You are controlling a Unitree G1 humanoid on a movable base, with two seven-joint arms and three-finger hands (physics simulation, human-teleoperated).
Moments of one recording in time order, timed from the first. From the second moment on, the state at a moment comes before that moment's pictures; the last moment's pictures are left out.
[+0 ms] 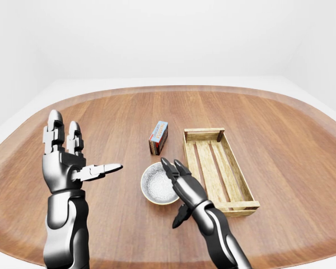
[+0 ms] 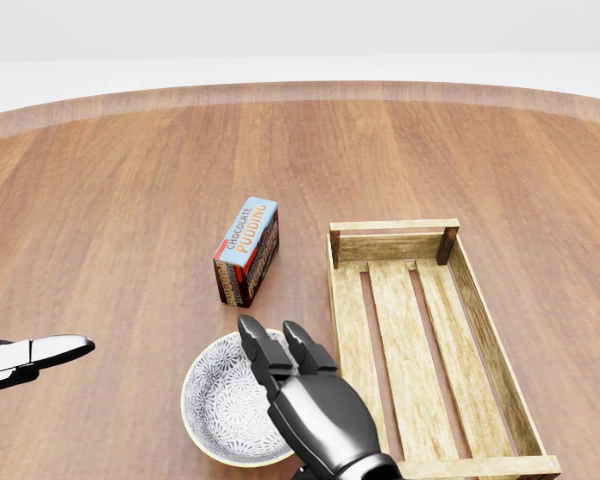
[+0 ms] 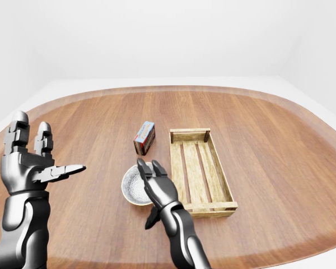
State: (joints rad) left arm 0.00 0.09 0.31 -0.45 -0.31 0.09 -0.01; right arm 0.09 0.04 0.41 -0.16 -1.00 0.09 0.24
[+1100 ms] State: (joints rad) left arm -0.01 0.10 0.32 -0.44 -0.32 0.09 0.00; right arm -0.02 0.10 0.38 0.14 -1.05 0.09 0.21
